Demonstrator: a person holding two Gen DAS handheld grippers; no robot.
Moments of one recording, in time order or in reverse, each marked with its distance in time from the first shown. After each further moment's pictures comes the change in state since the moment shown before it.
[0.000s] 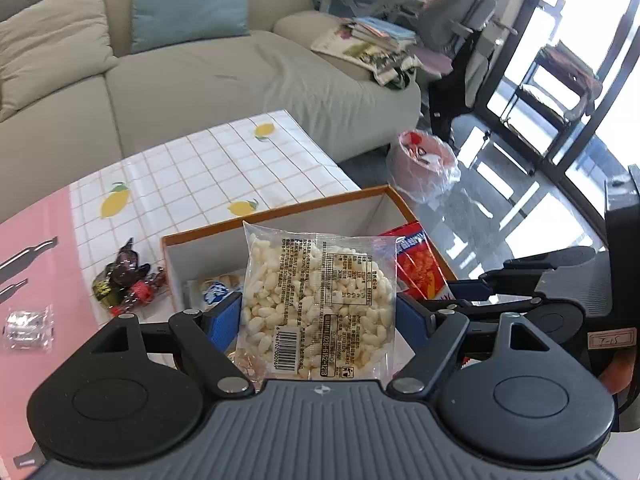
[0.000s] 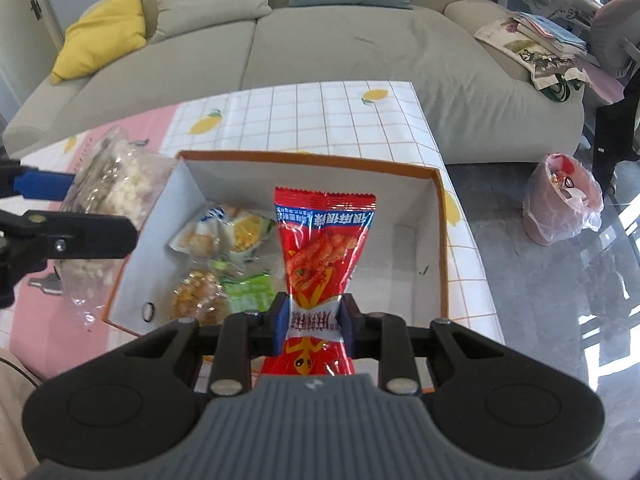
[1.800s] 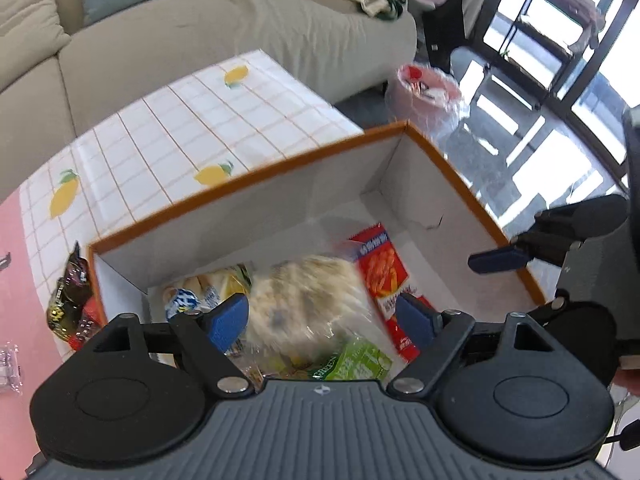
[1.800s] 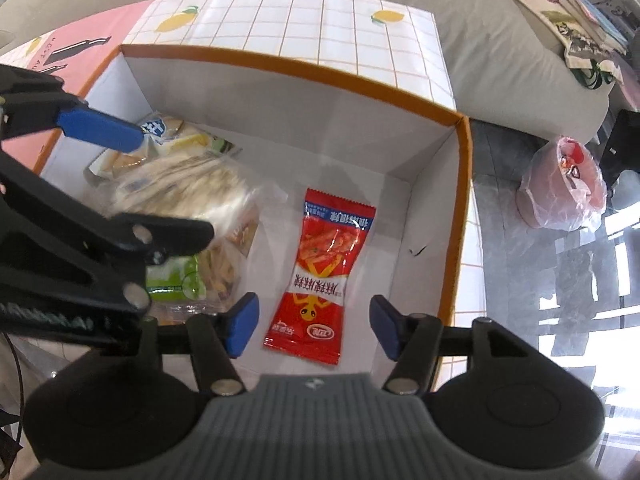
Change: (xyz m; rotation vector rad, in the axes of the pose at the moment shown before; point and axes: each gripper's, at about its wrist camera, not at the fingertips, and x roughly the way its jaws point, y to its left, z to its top) left arm 0.093 -0.001 0.012 0.100 0.149 0.006; right arm 0.090 -0.001 0.016 -0.147 0.253 -0.085
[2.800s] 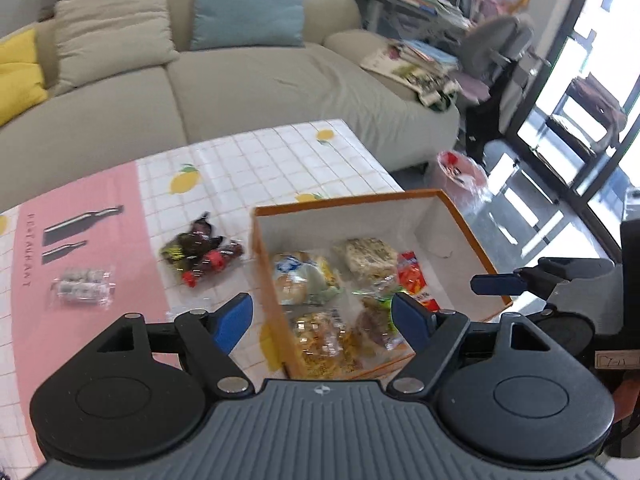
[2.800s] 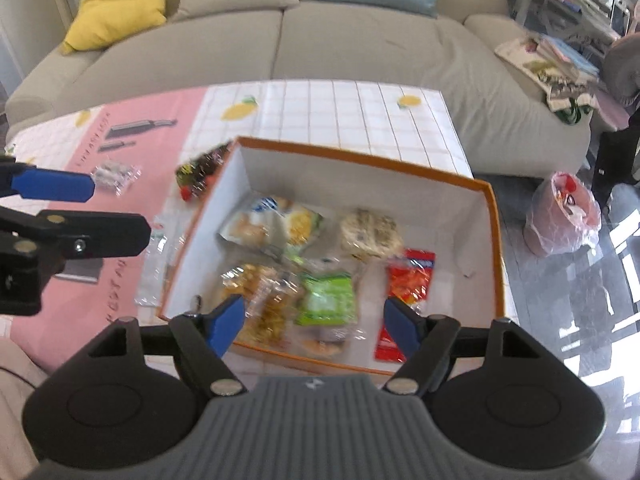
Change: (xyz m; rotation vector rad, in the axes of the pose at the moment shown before) left arm -0.152 0.053 -0.086 -0.214 -0.216 0.076; right arm -0.100 0.093 -0.024 0.095 -0.243 0.033
